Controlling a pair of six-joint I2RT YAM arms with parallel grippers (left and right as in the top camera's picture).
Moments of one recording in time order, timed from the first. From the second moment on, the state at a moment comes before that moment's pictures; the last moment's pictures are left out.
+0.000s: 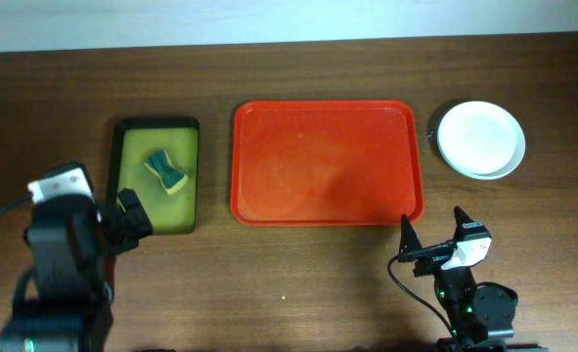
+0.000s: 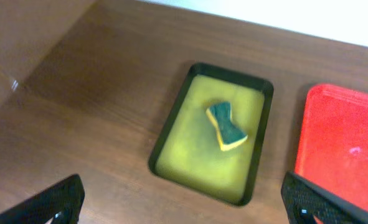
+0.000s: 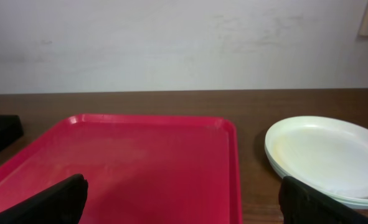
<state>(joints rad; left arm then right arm) 0.00 0.83 1.14 -1.00 -0.32 -0.22 0.02 0.01 0.01 -0.06 -0.13 0.08</state>
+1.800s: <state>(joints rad) 0.01 0.01 0.02 -0.08 -0.01 0.06 0.02 0.01 0.01 -0.06 -0.13 0.08</state>
